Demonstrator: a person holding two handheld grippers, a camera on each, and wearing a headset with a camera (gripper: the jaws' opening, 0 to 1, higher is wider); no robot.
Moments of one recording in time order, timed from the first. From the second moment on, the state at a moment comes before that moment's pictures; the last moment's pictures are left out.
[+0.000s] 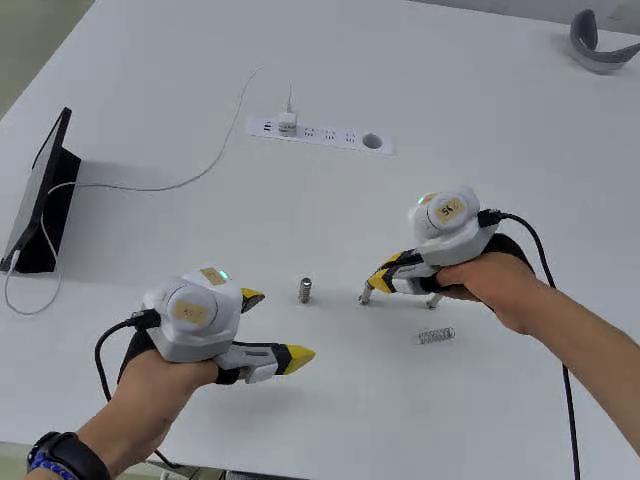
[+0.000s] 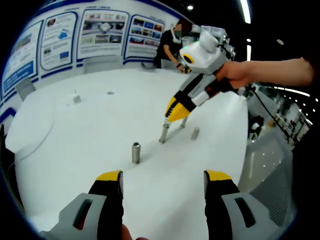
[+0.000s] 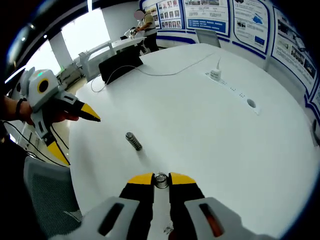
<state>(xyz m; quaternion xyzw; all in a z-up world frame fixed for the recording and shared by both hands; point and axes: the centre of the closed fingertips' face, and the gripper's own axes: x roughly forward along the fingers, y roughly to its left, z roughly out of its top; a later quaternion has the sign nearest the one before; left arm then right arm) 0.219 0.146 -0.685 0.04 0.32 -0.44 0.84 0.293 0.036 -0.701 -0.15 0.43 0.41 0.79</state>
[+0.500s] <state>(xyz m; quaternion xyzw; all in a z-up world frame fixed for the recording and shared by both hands) 0.221 0.154 -0.683 0.04 0.32 -0.43 0.84 0.294 0.046 -0.711 -0.18 0.42 0.42 0.78</state>
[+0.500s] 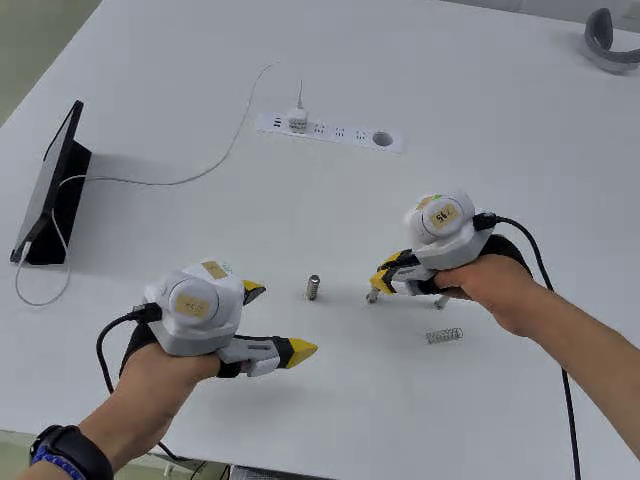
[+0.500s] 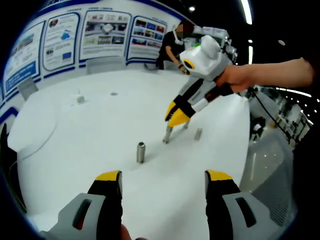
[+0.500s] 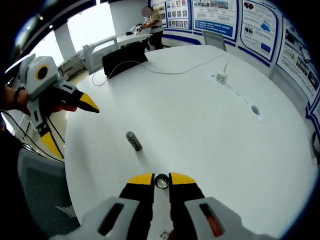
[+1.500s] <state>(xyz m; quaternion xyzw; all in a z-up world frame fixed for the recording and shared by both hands) 0.223 0.159 -0.682 0.03 0.32 -0.43 0.84 0.291 0.042 -0.747 -0.19 0.44 0.41 0.78</state>
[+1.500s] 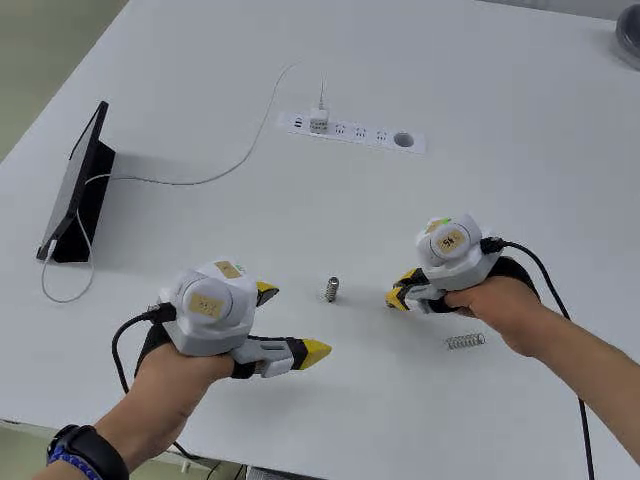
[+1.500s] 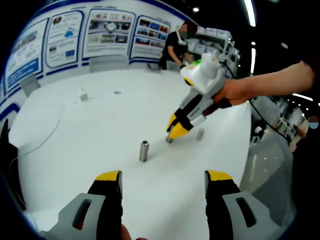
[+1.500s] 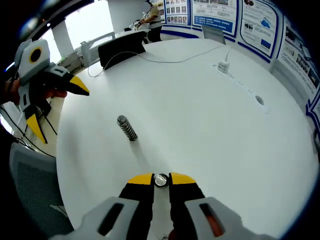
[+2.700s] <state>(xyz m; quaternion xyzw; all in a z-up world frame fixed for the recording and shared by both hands) 0.215 0.161 -0.683 0.05 0.33 -0.43 0.84 0.251 0.010 -0.717 -0.14 0.40 0.38 0.82</state>
